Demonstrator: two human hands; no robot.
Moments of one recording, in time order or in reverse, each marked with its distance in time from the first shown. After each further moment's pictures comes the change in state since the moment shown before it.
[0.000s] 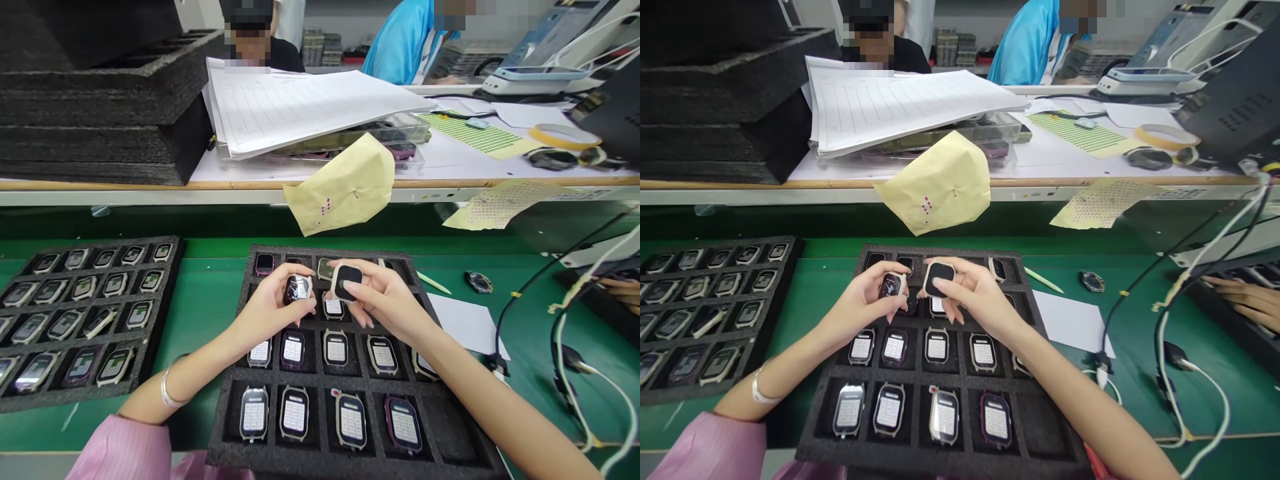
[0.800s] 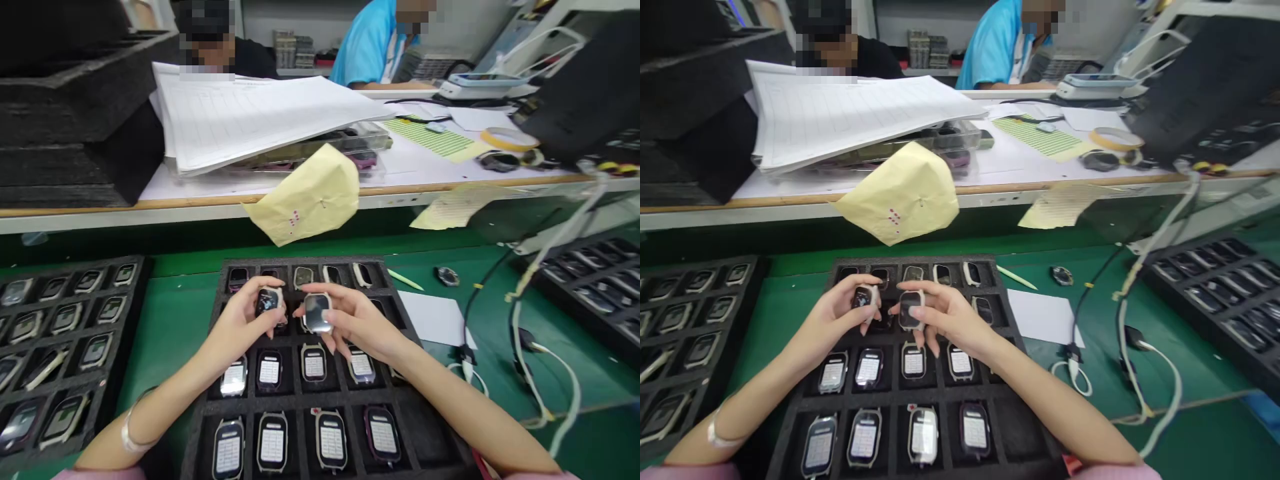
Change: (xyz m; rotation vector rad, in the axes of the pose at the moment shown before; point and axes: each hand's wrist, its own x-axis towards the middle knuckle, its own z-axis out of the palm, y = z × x) left_hand 0.008 -0.007 0.001 0.052 0.043 -0.051; right_hand -0.013 0.021 -0.012 0.293 -0.116 0.111
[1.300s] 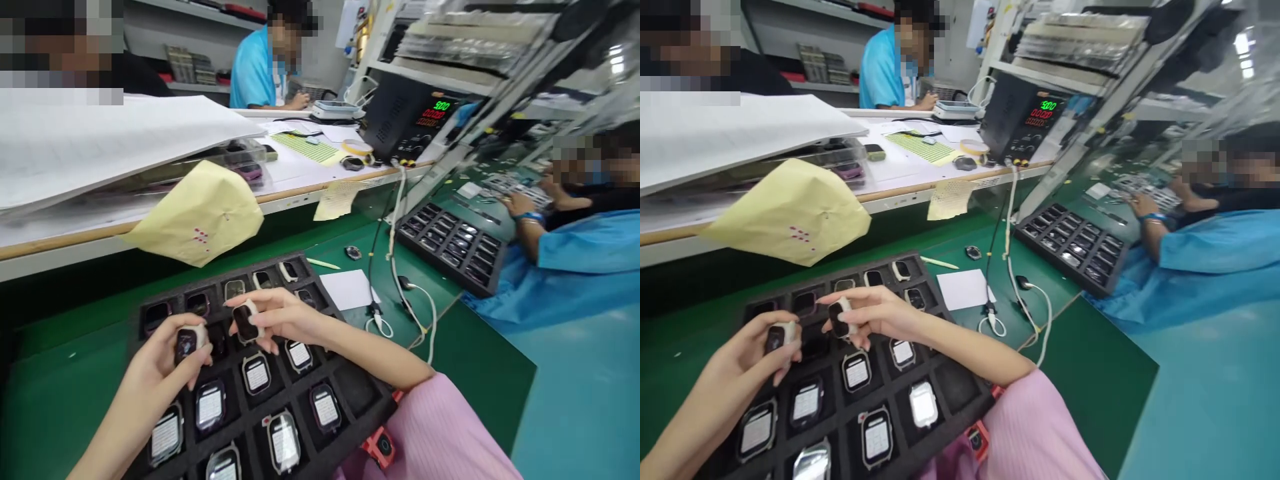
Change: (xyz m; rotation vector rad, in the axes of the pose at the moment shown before) left_hand -0.017 -0.007 0.012 0.116 0.099 -0.074; right_hand -0.009 0.005 -0.013 0.214 -0.143 0.020
